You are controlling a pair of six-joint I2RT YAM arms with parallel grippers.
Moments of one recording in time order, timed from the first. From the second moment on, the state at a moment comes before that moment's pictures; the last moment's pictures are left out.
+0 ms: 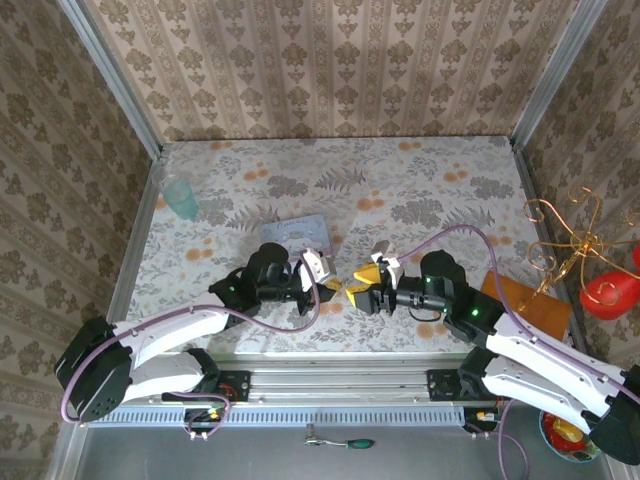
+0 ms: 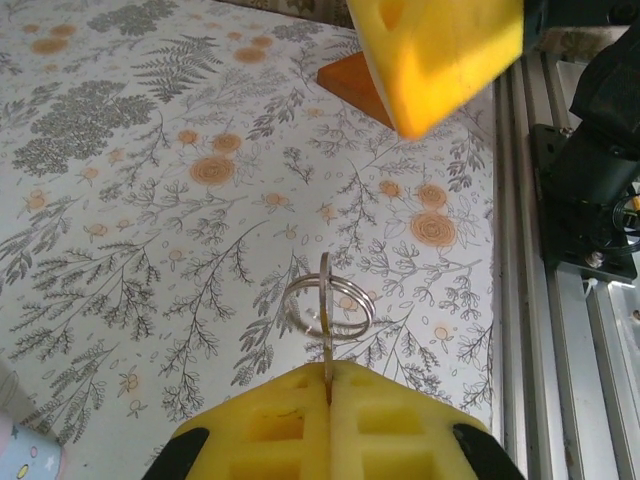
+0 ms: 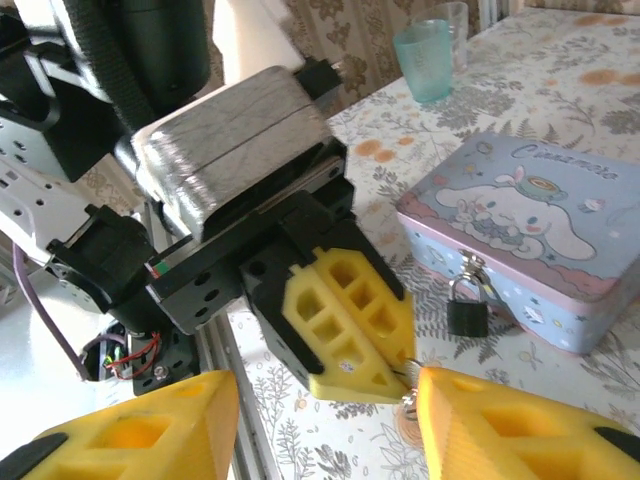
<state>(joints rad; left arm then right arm) -0.90 1.14 0.56 0.11 0.49 0.14 0.74 0.79 0.53 -0.03 -0.39 0.21</state>
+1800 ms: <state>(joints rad) -0.92 1.15 0.59 -0.05 0.63 0.18 0.67 0.99 0.64 -0.30 -0.68 0.03</state>
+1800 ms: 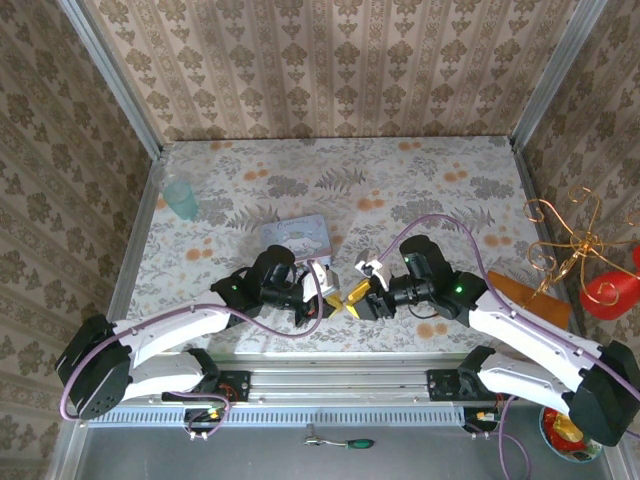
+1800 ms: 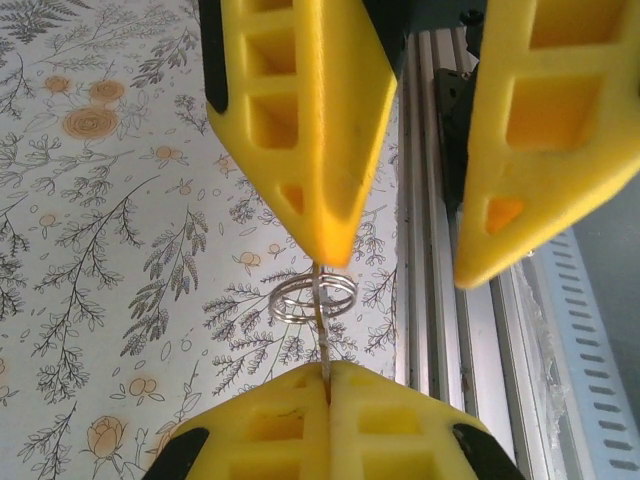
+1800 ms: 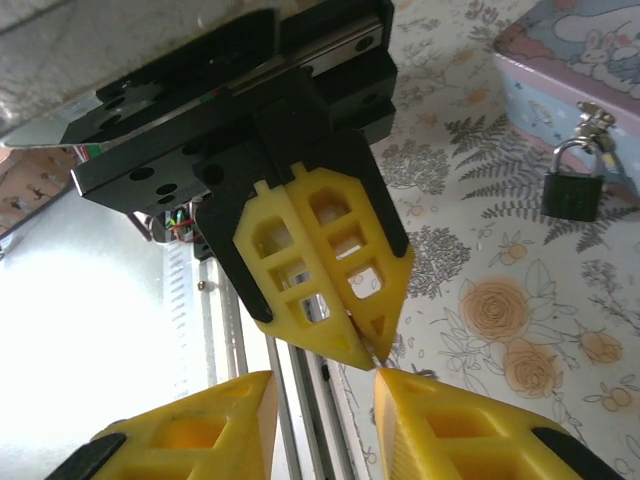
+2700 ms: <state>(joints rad) -0.92 1.17 0.60 -0.05 0.67 0.20 0.69 1.04 0.64 -0.30 -0.63 0.02</state>
